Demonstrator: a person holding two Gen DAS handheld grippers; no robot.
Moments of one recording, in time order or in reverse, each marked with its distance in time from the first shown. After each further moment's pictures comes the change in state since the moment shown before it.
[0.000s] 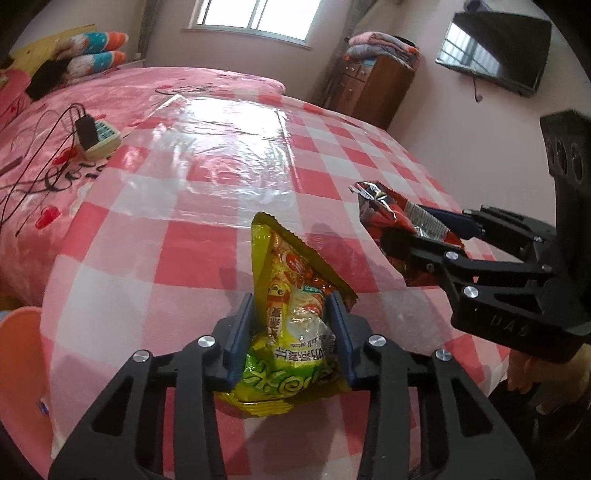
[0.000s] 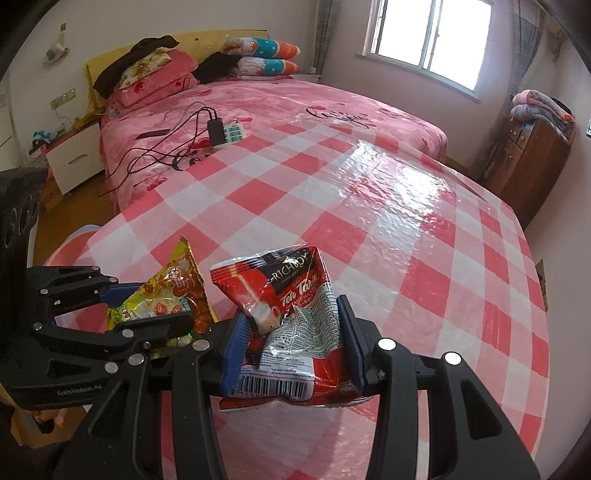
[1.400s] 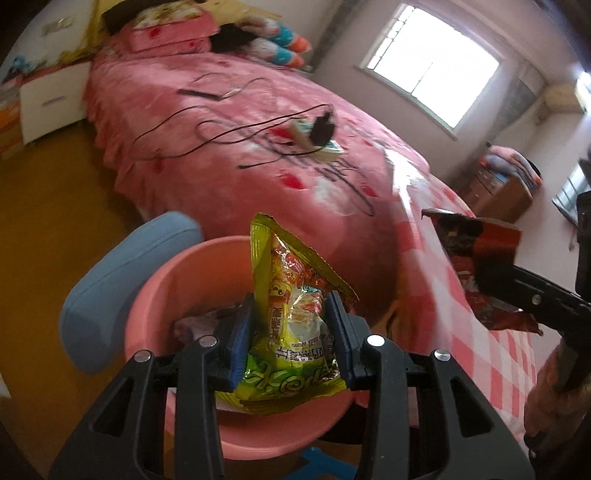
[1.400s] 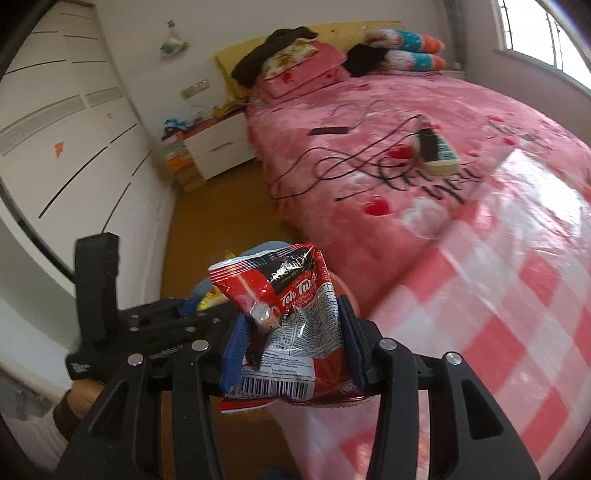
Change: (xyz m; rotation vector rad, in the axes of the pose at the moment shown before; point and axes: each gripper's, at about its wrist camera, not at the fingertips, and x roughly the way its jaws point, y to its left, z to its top) left arm -0.139 0.203 -0.087 -0.525 -0.190 0.305; right arm 0.019 0.198 0.079 -0.139 0.048 0.606
